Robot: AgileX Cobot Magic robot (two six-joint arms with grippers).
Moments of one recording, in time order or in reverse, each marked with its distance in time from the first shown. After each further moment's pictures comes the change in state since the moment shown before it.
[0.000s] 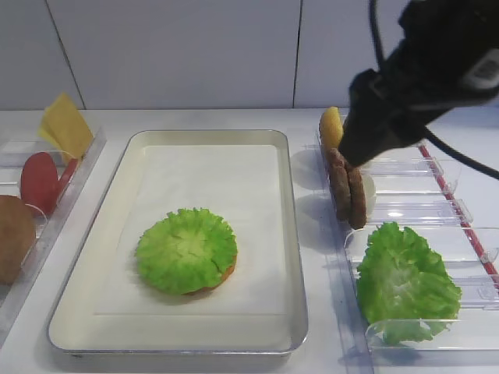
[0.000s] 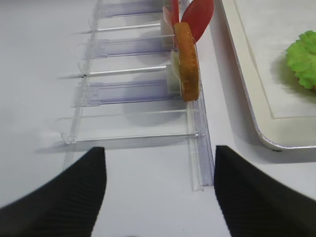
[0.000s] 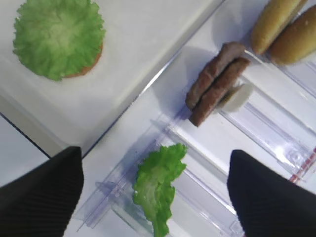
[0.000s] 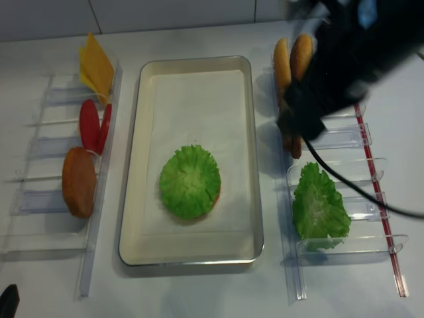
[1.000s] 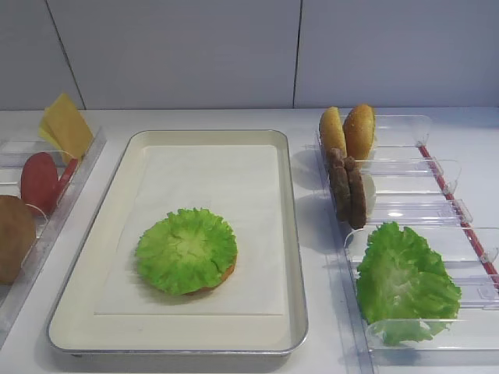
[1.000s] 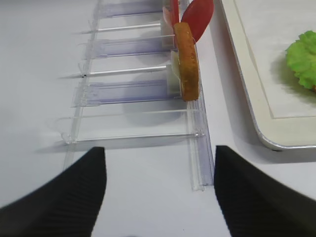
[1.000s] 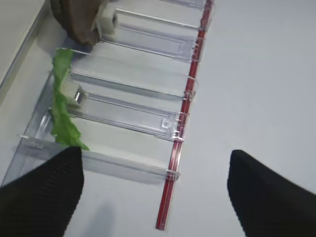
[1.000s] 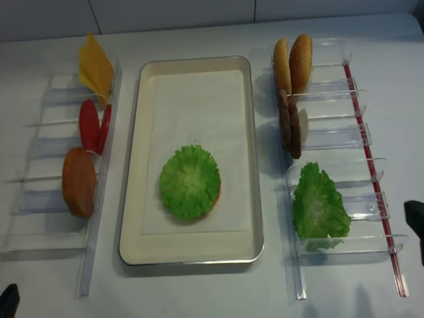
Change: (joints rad) left arm 0.000 0.000 0.000 0.000 0.000 0.000; right arm -0.282 -0.773 0.575 -0.145 -0.077 0.204
